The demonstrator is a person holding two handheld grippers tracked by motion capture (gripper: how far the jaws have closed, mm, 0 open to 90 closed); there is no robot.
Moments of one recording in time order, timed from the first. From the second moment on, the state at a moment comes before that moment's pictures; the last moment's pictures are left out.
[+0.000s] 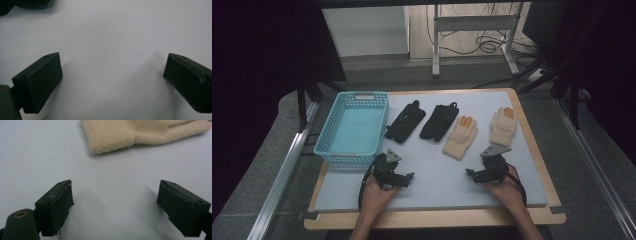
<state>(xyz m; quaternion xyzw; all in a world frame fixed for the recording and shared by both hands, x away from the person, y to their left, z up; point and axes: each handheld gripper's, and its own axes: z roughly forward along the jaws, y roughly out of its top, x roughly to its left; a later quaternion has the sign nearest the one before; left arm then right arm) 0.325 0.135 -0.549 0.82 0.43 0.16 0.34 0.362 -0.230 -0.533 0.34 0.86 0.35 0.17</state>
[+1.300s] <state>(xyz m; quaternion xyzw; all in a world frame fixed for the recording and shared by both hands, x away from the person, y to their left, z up) 0.324 0.135 -0.549 0.82 0.43 0.16 0.34 0.373 -0.221 -0.517 0.34 0.85 0.37 0.15</state>
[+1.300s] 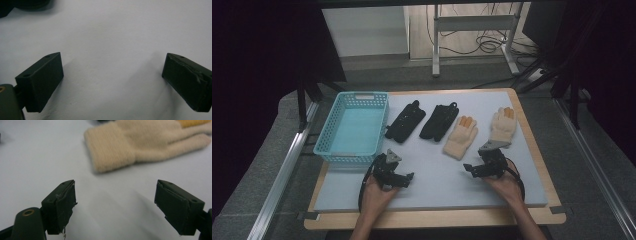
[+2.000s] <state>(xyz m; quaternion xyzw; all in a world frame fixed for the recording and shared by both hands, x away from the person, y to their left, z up) 0.323 0.135 -0.549 0.82 0.43 0.16 0.35 0.443 -0.171 -0.486 0.34 0.85 0.38 0.15</state>
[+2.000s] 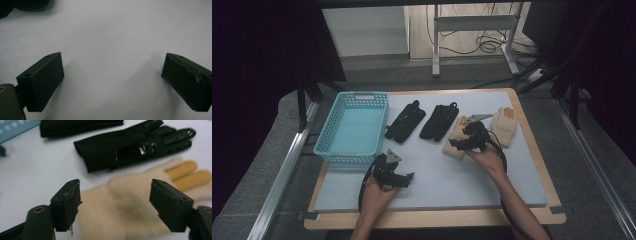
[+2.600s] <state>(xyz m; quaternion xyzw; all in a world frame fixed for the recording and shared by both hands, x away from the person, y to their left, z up) 0.323 0.135 -0.549 0.82 0.43 0.16 0.35 0.516 -0.133 -0.485 0.37 0.84 0.36 0.16</state>
